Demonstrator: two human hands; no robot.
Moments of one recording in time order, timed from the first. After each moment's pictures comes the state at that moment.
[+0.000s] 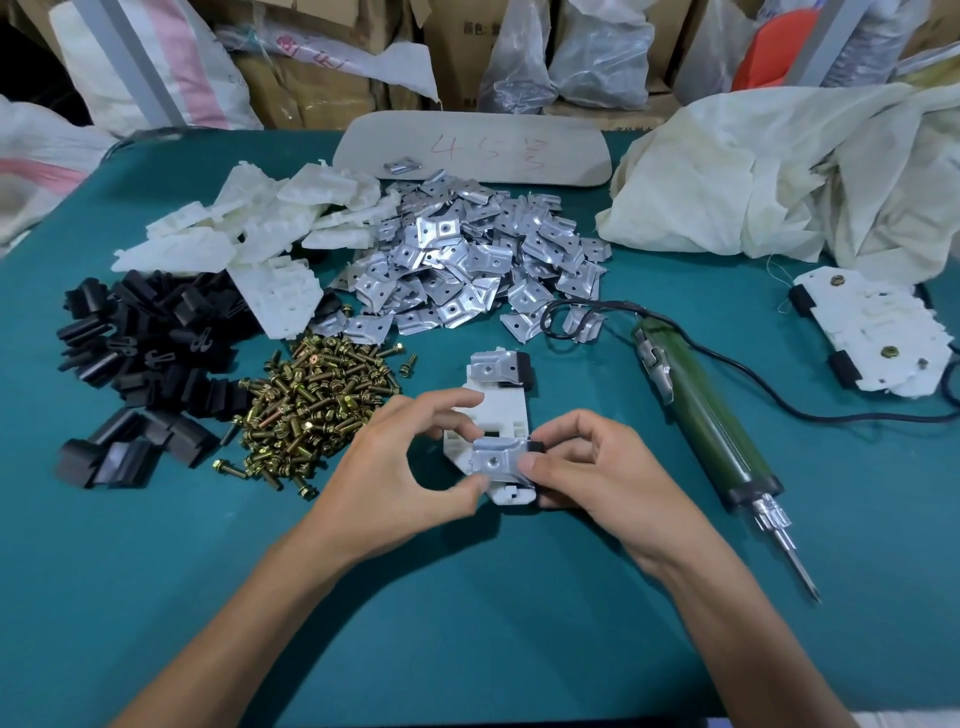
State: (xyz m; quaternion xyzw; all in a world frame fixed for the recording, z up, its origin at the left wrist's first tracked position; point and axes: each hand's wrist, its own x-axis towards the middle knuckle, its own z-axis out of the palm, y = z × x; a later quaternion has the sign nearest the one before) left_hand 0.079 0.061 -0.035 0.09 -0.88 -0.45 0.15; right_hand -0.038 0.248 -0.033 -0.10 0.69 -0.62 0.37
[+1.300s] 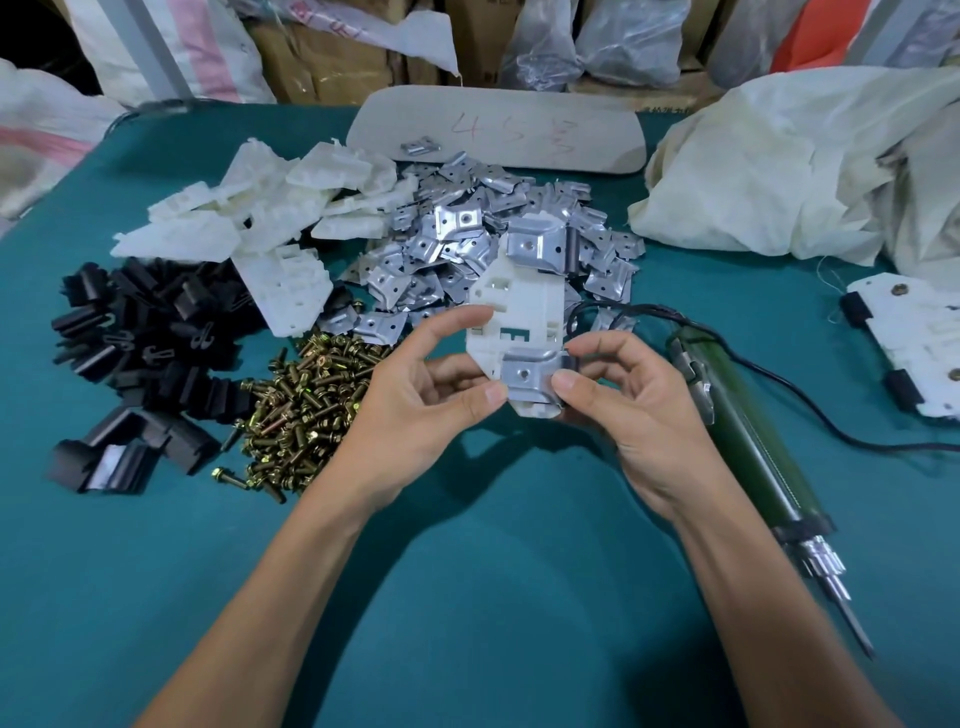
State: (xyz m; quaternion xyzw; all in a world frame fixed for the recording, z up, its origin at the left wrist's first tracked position) left_hand 0.027 0.043 -0.022 0.09 -0.63 -0.76 0.15; right_hand -0.084 0.215 -0.021 -0.18 0.58 -0.74 0.28
